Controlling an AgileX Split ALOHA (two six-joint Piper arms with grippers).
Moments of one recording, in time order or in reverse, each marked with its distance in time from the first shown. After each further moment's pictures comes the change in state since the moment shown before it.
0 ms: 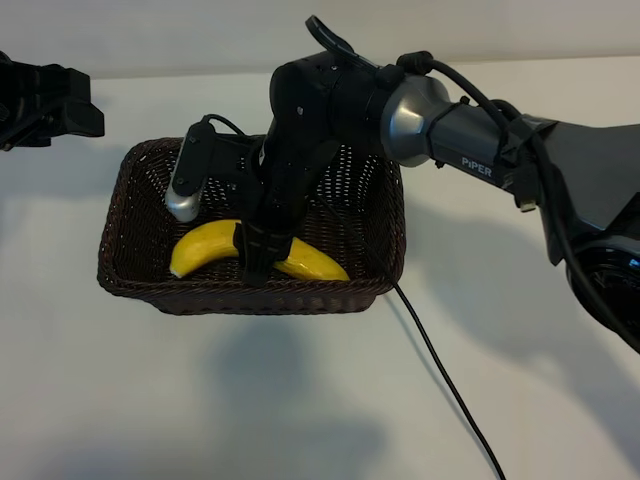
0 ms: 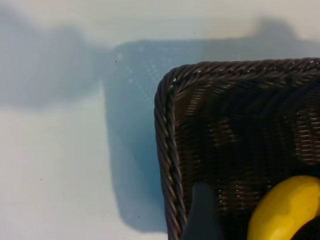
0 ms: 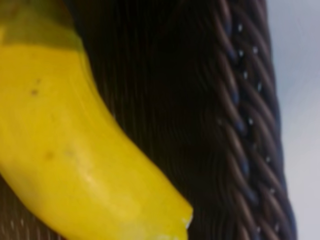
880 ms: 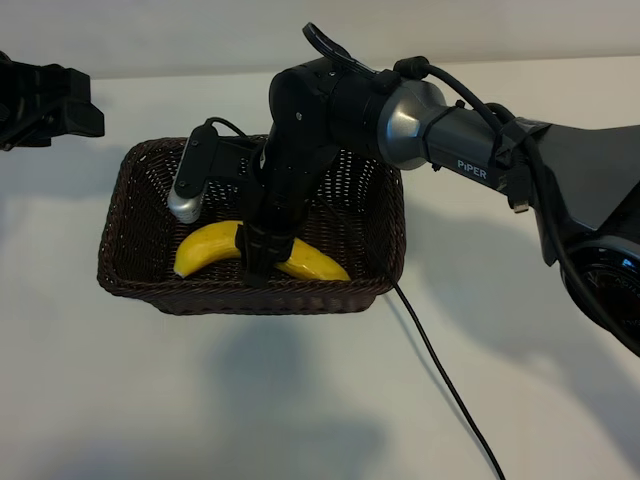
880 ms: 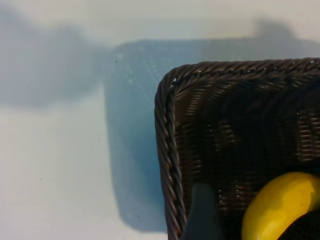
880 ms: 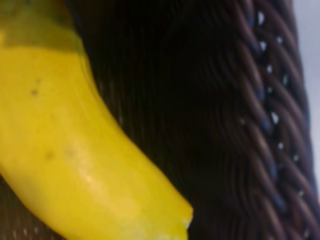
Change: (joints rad) left arm 0.000 0.000 0.000 0.001 0.000 -0.001; right arm 0.000 0.009 0.000 -0.023 -0.010 0.031
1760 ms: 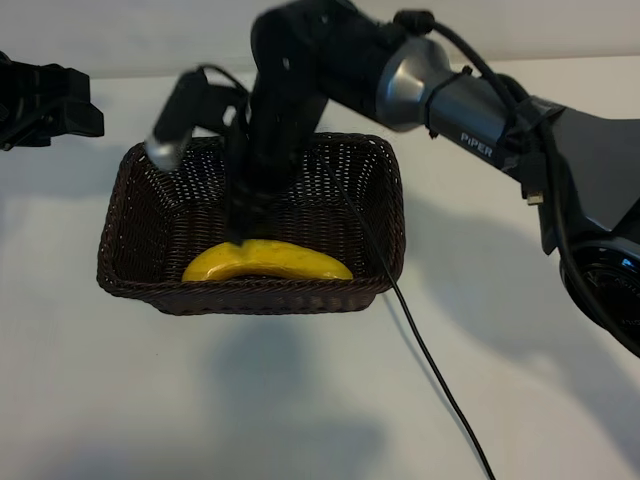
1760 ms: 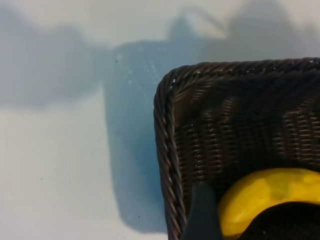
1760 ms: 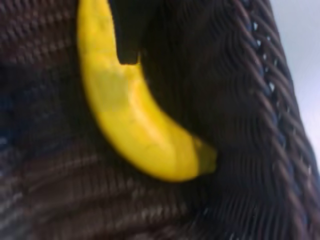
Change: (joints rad) left arm 0.000 0.000 0.000 0.001 0.000 0.004; right arm 0.000 0.001 -0.221 -0.080 0.186 0.188
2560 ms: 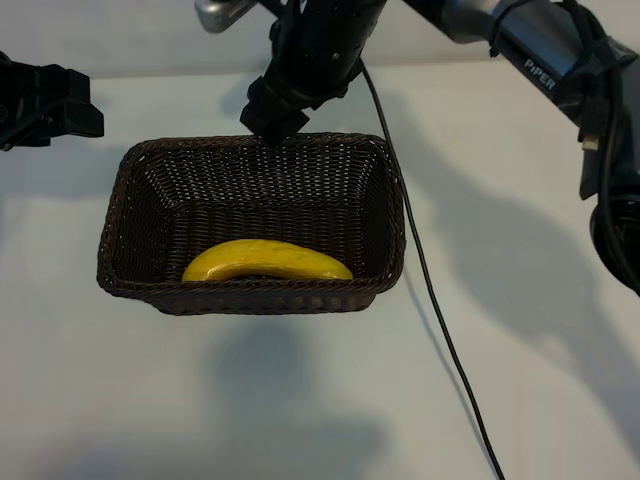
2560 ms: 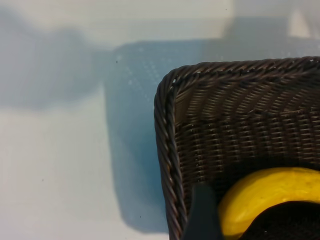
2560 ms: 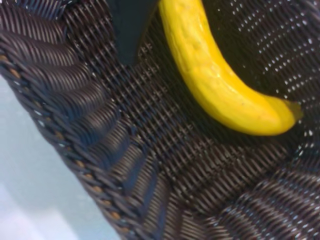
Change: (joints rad) left arm 0.000 0.000 0.000 0.000 0.000 0.007; right arm -0.139 -0.002 -0.204 -0.022 0.147 0.274
